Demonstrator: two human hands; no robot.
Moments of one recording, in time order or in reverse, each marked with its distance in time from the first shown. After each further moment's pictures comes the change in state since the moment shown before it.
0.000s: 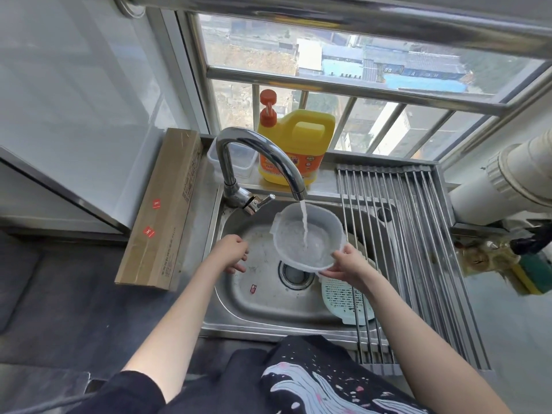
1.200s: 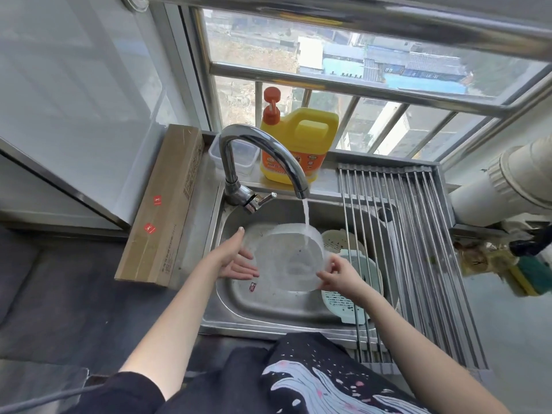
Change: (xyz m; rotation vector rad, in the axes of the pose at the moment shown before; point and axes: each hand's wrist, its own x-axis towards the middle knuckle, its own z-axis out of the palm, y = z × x) left_hand -0.015 0.000 -0.004 -0.408 -0.275 -0.234; right_hand -0.016 0.028 0.008 -0.398 -0.076 -0.214
